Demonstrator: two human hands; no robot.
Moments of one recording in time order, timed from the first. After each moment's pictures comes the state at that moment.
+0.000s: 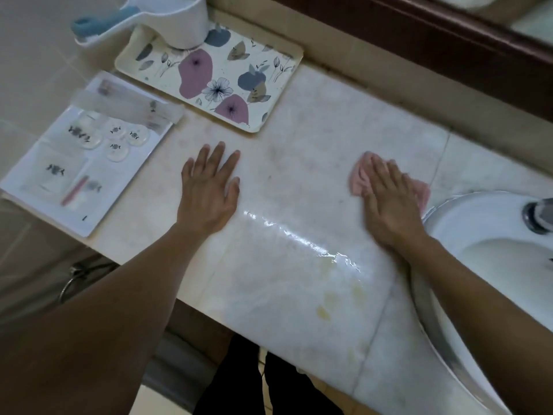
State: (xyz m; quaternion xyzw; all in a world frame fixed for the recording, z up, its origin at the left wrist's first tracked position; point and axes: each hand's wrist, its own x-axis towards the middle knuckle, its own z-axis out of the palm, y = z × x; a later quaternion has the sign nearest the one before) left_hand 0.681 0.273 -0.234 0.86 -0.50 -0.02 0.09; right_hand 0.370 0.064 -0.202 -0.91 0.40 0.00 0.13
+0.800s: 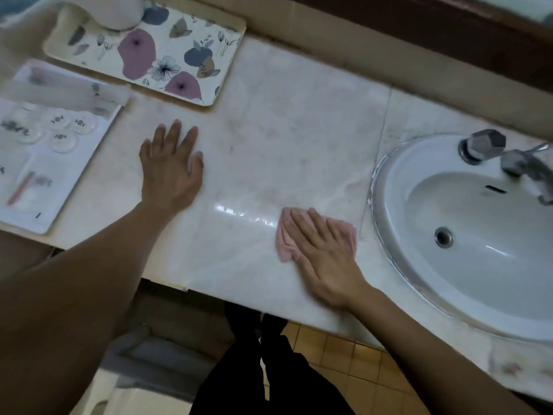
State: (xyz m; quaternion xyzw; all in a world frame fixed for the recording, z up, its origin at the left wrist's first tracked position) left_hand 0.682 0.274 -0.234 0.85 -0.51 -0.03 0.10; right_hand 0.317 0.250 -0.196 -0.92 0.32 0.05 0.22
